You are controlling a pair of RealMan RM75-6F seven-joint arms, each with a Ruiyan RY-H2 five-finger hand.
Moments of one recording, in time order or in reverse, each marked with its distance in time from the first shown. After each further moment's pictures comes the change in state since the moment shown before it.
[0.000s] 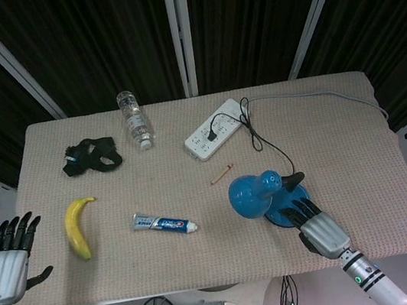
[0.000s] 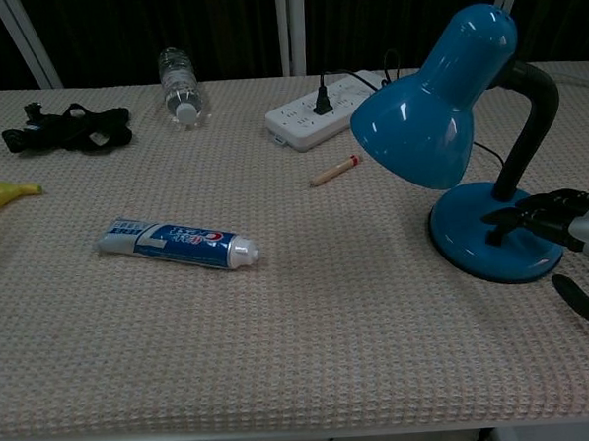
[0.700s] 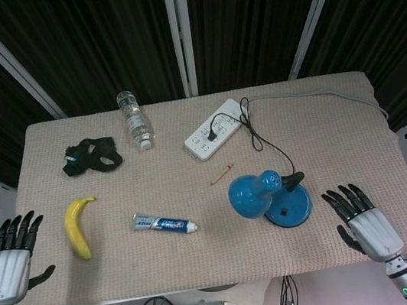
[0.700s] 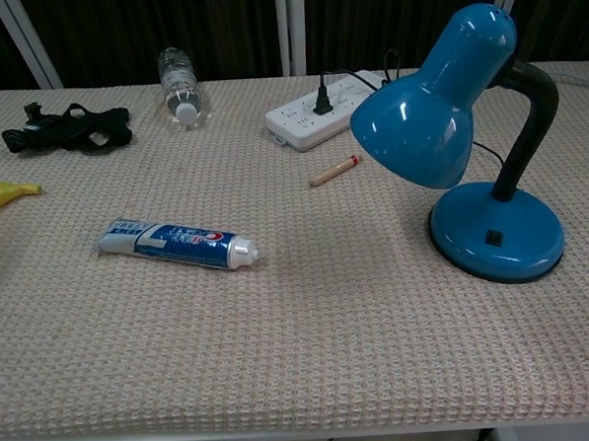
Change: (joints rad) left arm -0.002 0.009 -0.002 -0.033 0.016 0.009 0.023; right arm -0.152 0.143 -0.038 0.038 -0.123 0.448 0.178
